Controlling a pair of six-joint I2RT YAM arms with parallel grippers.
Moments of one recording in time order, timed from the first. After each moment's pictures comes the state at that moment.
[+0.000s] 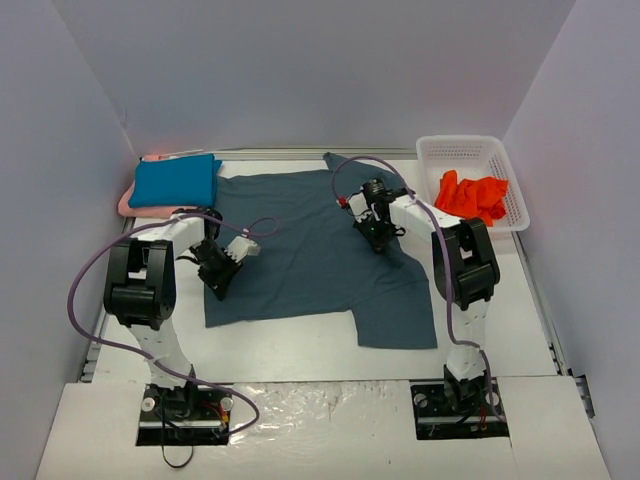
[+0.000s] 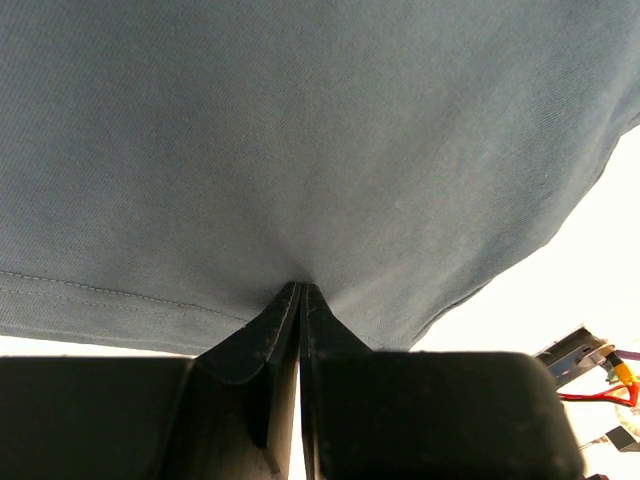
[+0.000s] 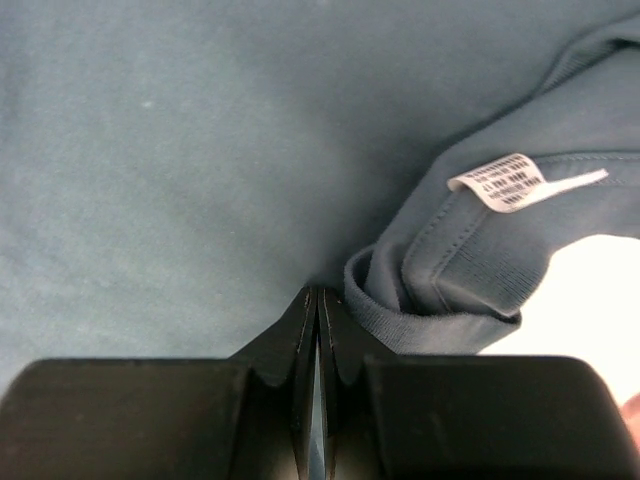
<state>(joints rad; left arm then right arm) -0.09 1.85 1.20 -1.01 0.31 0.72 0.37 2.08 1.49 -0.69 -0.05 -0.36</state>
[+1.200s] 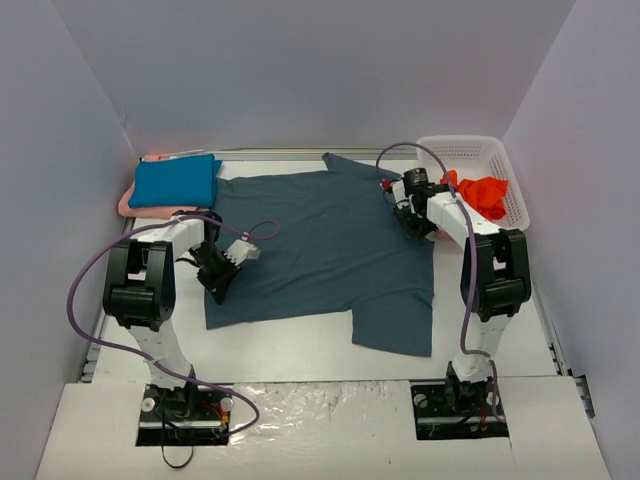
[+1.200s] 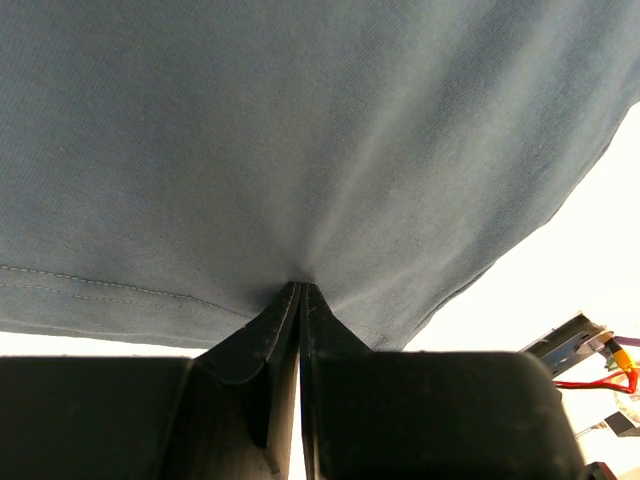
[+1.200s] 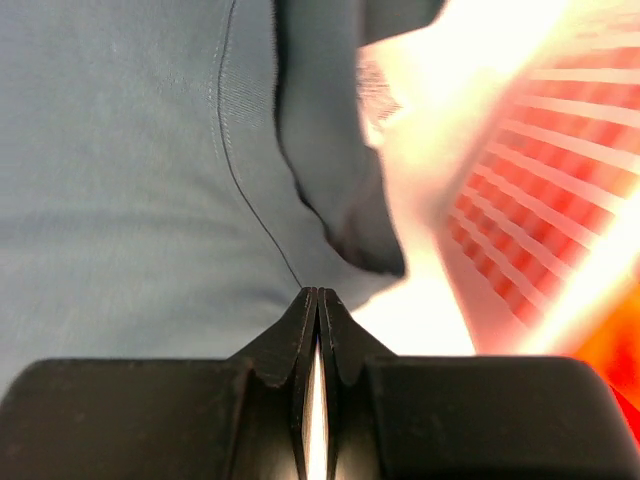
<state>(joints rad) -0.09 1.84 1.18 -1.03 0.31 0.74 0.19 1.92 1.39 -0.66 0.15 -0.33</state>
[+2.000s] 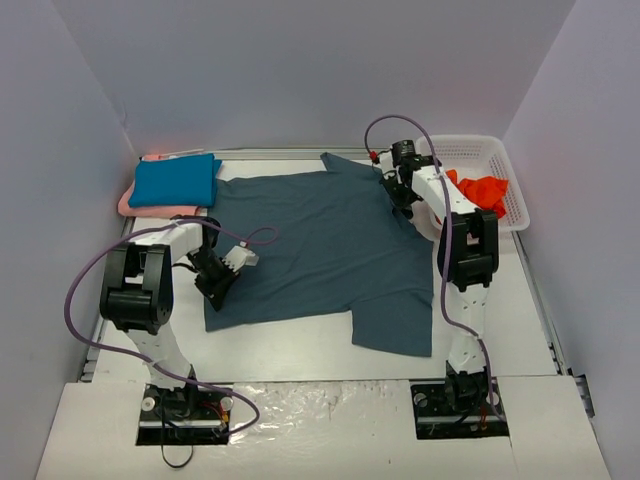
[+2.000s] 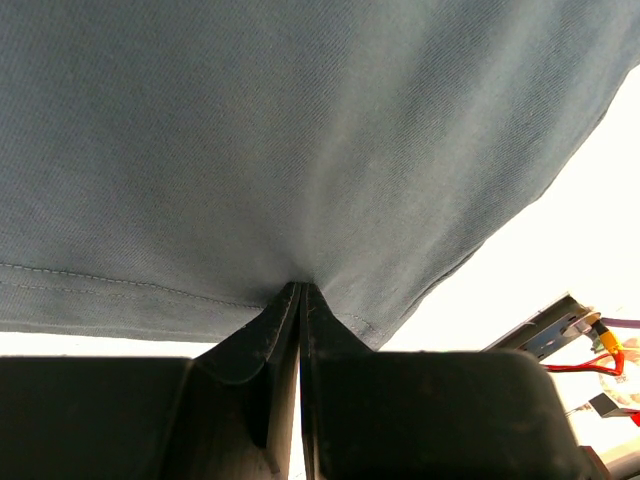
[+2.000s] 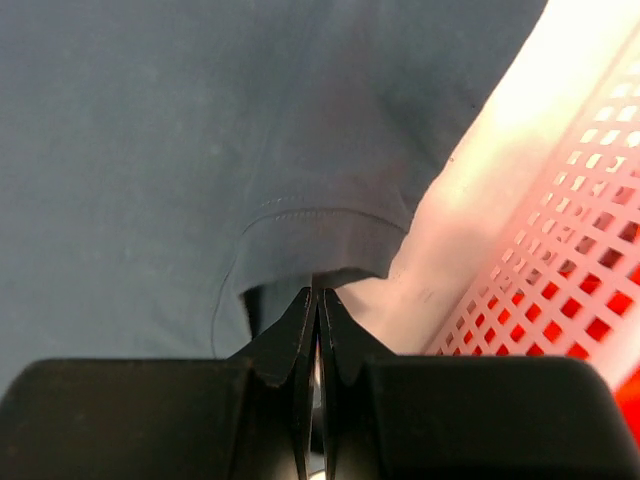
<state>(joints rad) -0.08 1.80 1.12 -1.05 0.30 0.74 0.20 2.23 1.89 -0.74 0.07 -0.34</state>
